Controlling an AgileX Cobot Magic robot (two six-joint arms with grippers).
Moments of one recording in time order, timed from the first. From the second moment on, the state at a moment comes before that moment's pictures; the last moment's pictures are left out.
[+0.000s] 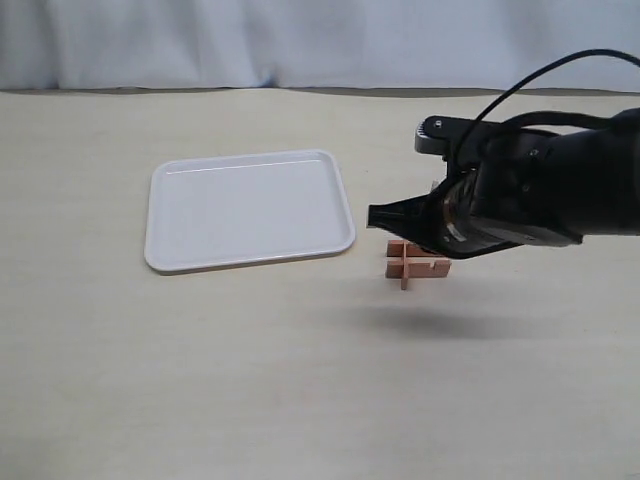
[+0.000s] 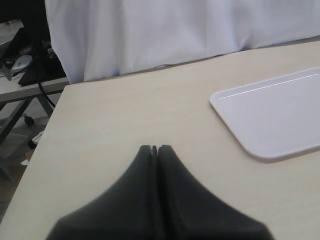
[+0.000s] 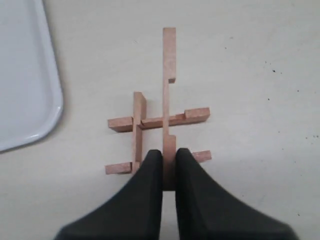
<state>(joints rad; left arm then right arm) 0.01 0.00 0.00 -0.06 0.32 0.24 0.28 1.72 -0.90 -0.83 0.48 1.41</state>
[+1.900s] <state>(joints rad) 0.01 0.00 0.00 -0.06 0.32 0.24 0.36 1.86 -1.34 -0.46 0.80 0.71</state>
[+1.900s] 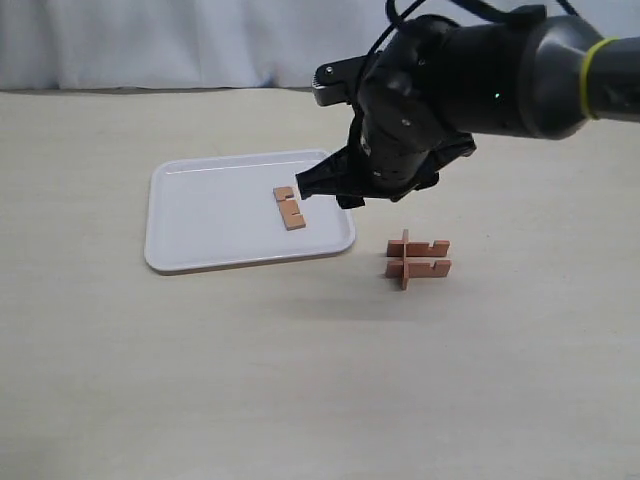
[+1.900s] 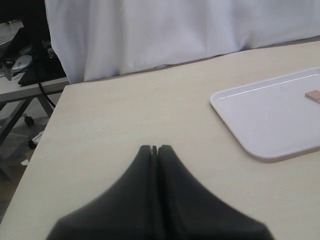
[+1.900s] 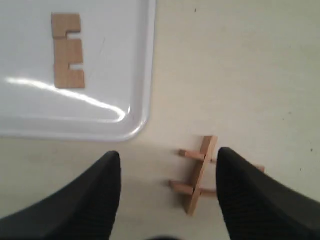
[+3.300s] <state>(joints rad) 0.01 0.00 0.00 -0.06 0.32 0.24 0.36 1.82 -0.90 -0.71 0.46 1.23</state>
